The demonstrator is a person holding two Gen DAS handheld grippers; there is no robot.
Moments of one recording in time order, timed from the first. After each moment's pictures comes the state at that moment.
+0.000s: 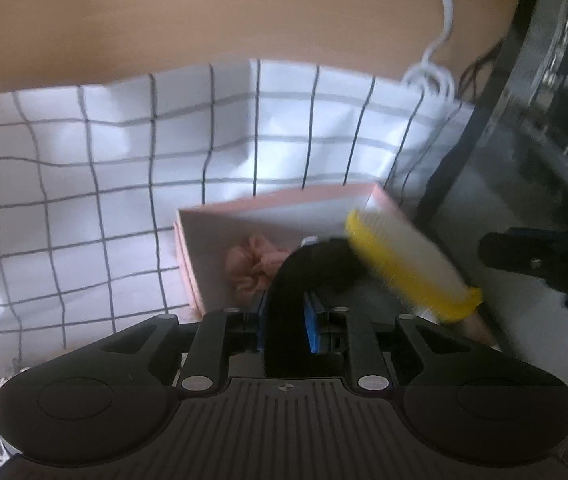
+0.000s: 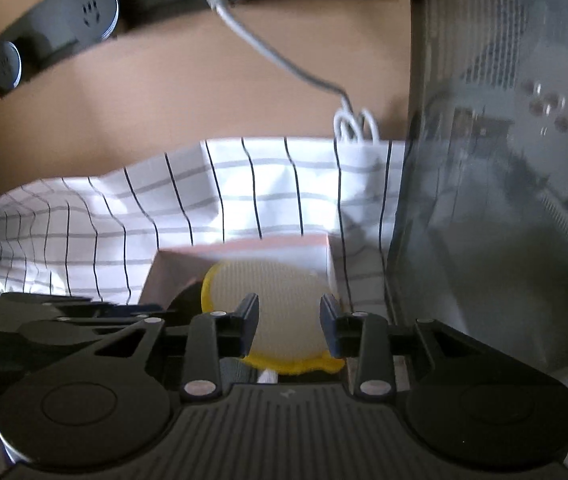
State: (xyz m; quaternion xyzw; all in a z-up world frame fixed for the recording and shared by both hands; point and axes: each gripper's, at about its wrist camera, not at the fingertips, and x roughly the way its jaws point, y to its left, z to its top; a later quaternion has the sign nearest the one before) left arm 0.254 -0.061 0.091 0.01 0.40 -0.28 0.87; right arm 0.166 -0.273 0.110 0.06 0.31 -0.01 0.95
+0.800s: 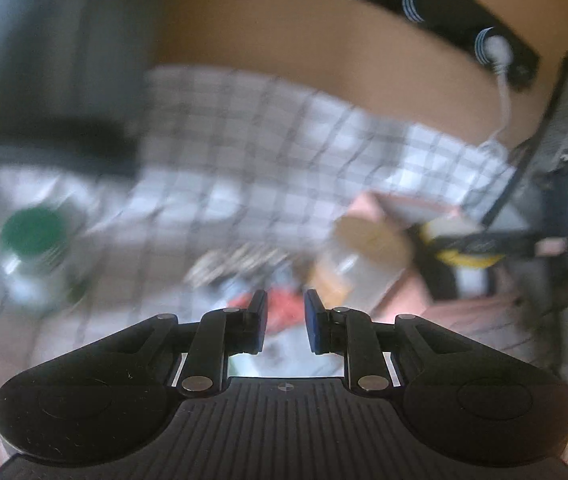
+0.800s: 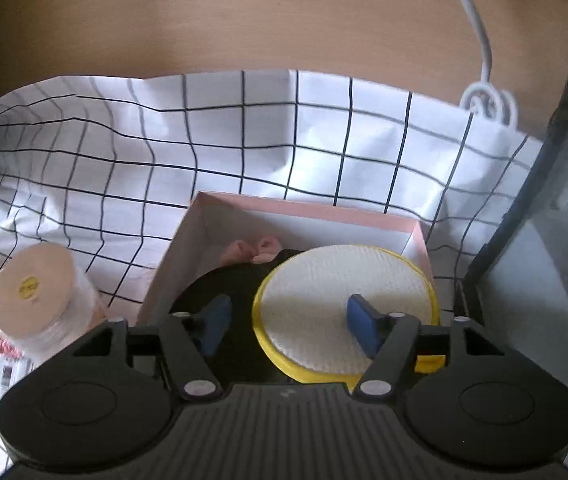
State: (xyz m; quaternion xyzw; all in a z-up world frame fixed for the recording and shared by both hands) left arm 0.130 0.145 0.092 -0.08 0.35 -0.16 0.92; right arm 0.205 -0.192 0.063 -0.05 0.34 0.01 0.94
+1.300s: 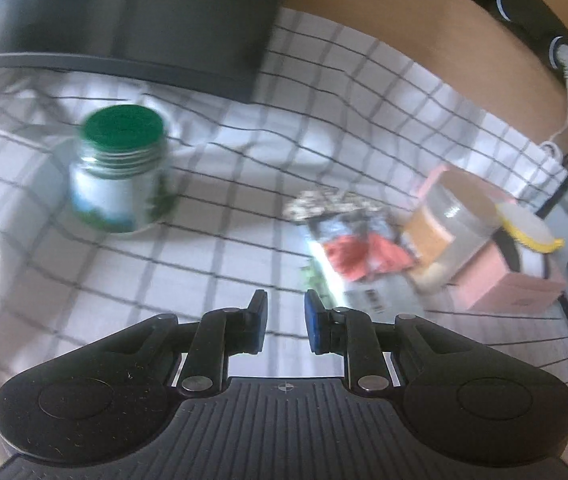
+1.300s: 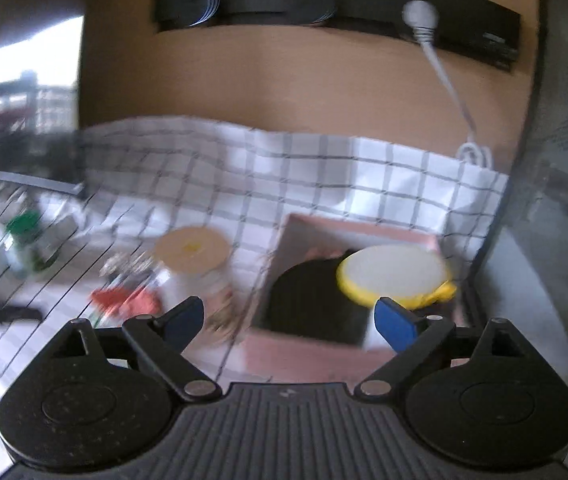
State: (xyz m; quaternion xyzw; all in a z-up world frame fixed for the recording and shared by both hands) left arm 0.132 0.193 0.043 -0.13 0.38 -0.13 0.91; right arm 0.067 -0.133 0.076 -0.07 0.26 0.07 0.96
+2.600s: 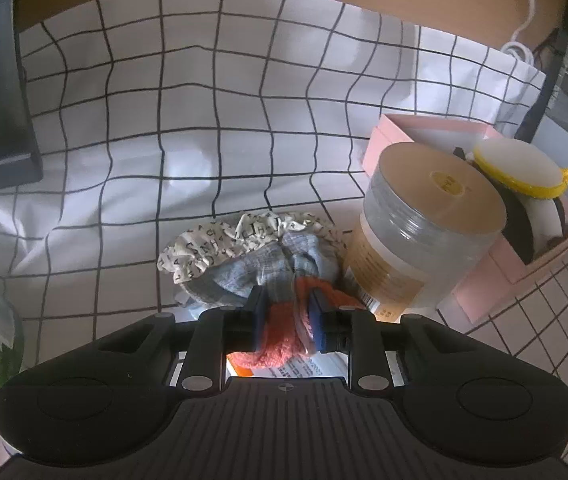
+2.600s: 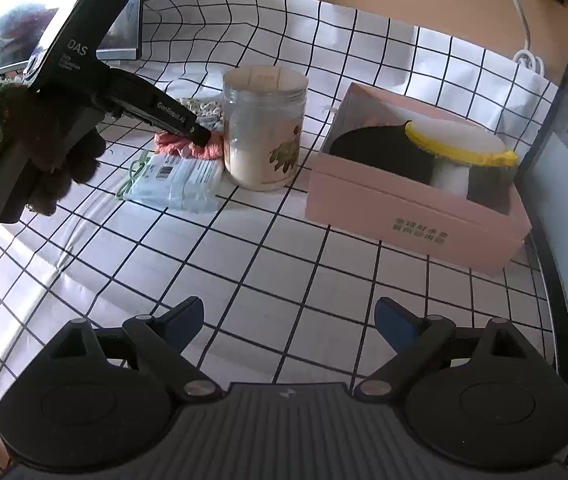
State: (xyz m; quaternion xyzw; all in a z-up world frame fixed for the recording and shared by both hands) left arm 0.219 0.095 0.031 0.04 0.39 -0.21 0.89; right arm 0.032 -0.115 0.007 -0.09 0.37 0.09 0.92
